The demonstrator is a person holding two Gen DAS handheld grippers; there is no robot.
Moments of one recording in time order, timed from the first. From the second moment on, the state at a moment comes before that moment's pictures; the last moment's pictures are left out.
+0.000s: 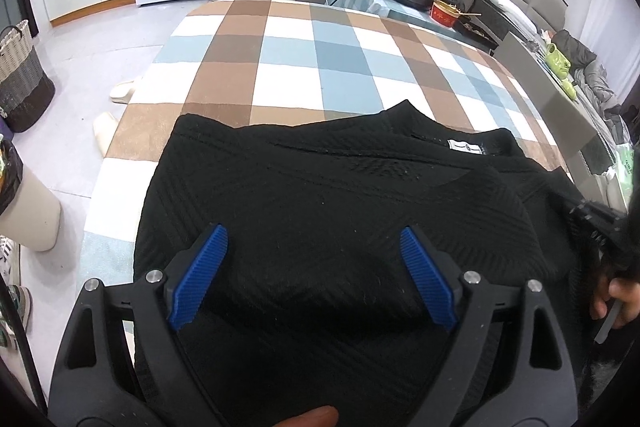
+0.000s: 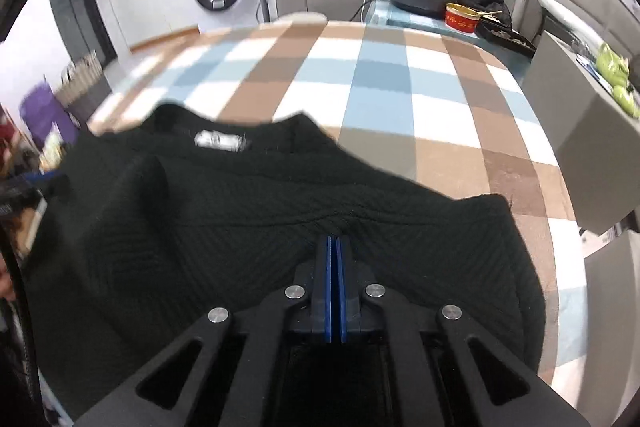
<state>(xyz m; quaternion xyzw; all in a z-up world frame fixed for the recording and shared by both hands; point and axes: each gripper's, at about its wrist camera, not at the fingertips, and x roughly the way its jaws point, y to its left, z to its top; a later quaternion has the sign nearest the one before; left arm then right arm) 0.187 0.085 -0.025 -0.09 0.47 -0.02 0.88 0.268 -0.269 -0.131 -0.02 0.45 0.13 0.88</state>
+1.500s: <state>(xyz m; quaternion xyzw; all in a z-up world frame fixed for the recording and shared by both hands) 0.201 0.121 -0.004 -0.09 0.39 0.02 0.91 0.261 -0.323 -0.123 0.06 0.46 0.07 0.88</state>
